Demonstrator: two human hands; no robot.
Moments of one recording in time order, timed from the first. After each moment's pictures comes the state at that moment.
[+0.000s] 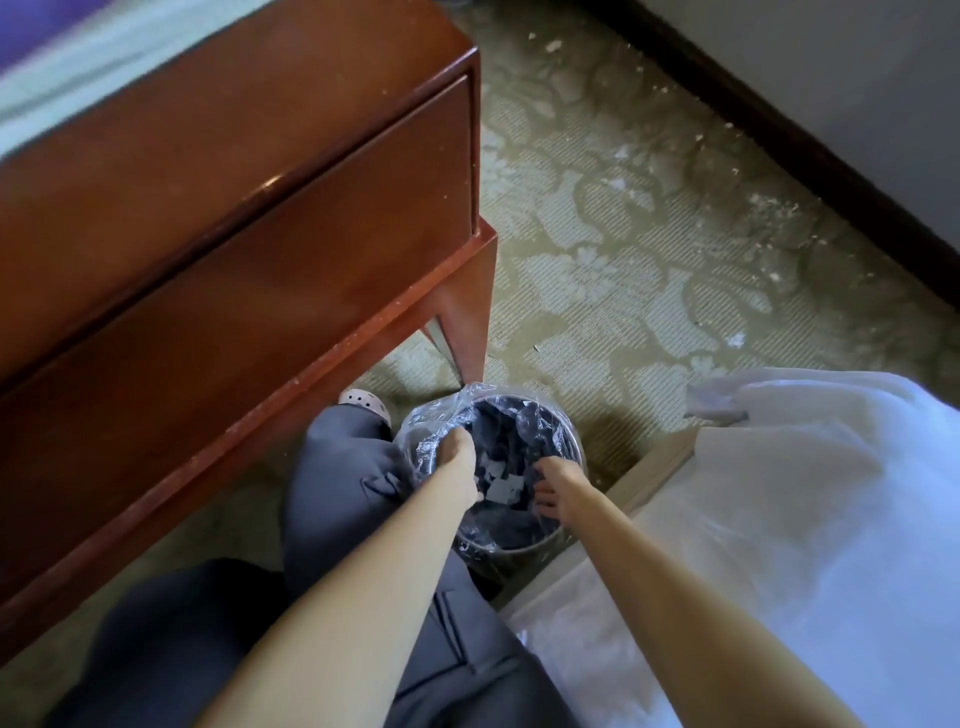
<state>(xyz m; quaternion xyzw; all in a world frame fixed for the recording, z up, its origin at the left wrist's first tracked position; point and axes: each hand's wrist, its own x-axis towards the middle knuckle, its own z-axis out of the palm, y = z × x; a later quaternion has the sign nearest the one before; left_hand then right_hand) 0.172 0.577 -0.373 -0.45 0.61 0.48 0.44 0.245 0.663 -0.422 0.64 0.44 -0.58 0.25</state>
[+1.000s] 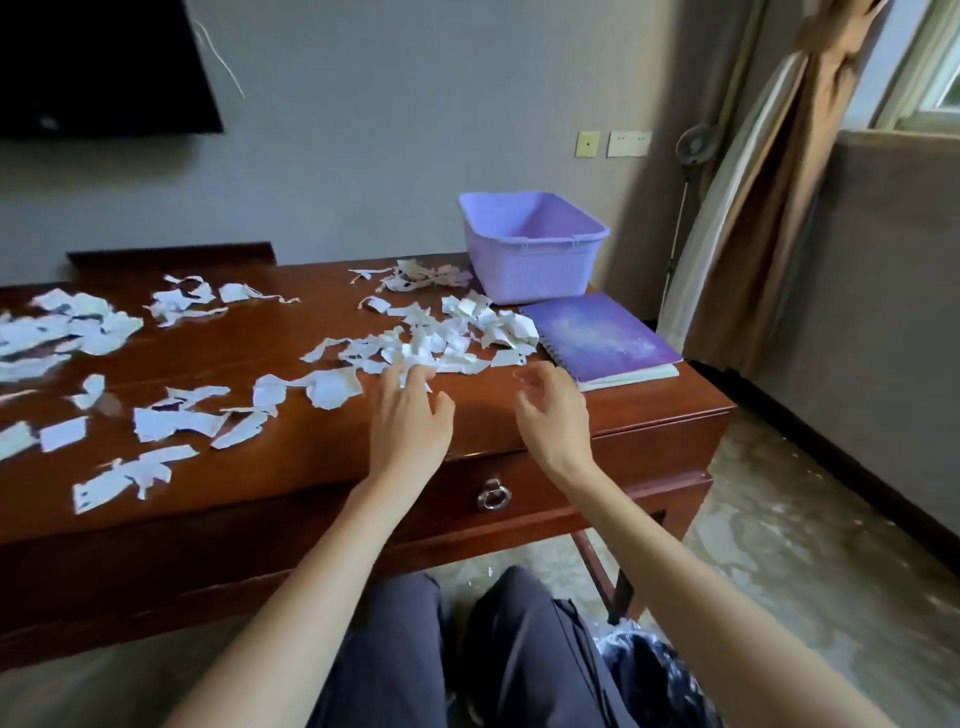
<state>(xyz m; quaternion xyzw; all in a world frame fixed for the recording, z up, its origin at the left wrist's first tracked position) 0.181 0.301 -0.060 -0.04 0.93 0.33 -0.16 0.168 0.438 -0.072 0.00 0.88 -0.44 -0.19</state>
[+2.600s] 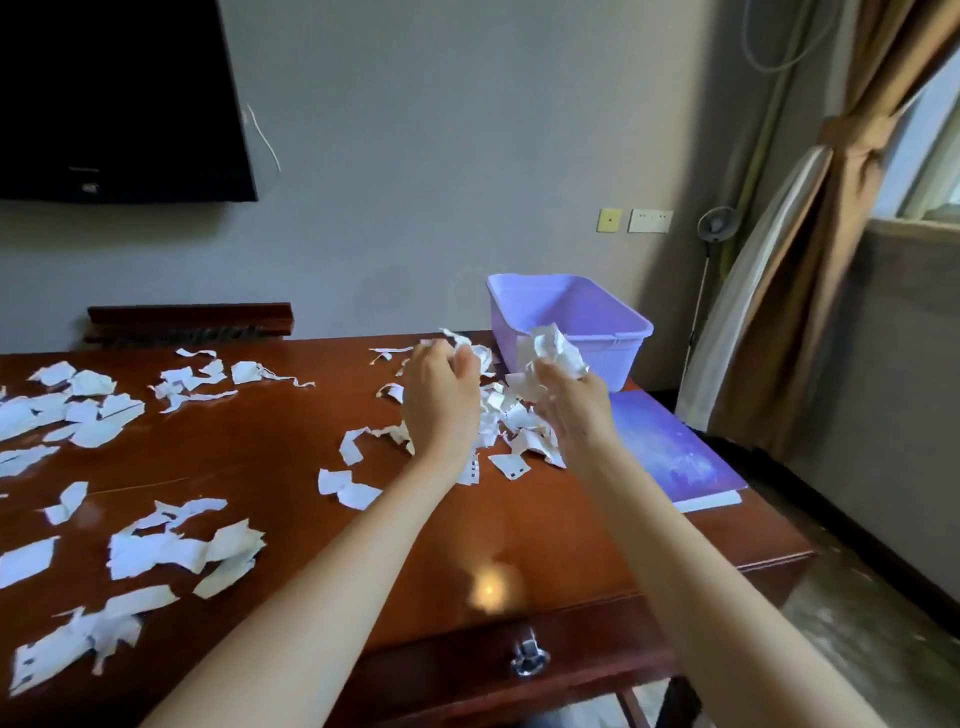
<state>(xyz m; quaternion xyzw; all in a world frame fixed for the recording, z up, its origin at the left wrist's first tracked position) 0.053 0.300 0.009 -0.06 0.81 0.45 -0.36 0.056 0.411 0.014 0.04 0.61 -0.79 -0.09</state>
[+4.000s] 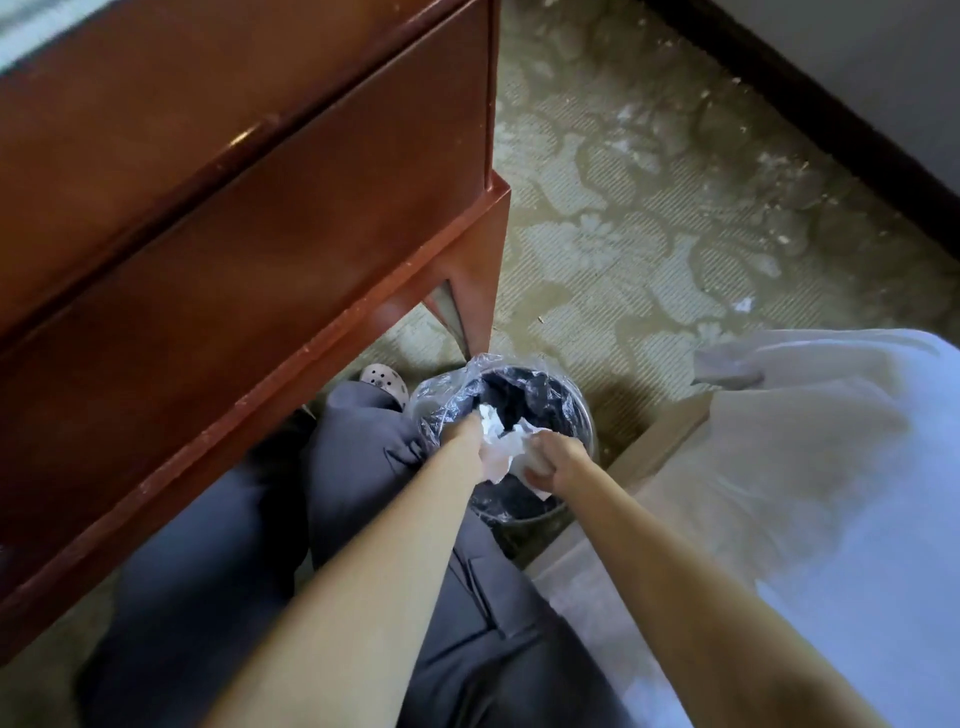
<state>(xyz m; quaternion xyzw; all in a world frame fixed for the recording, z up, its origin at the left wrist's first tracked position) 0.174 0.560 -0.399 -0.39 0.64 0.45 0.49 0.245 0.644 -0.412 0.65 0.36 -0.65 0.17</state>
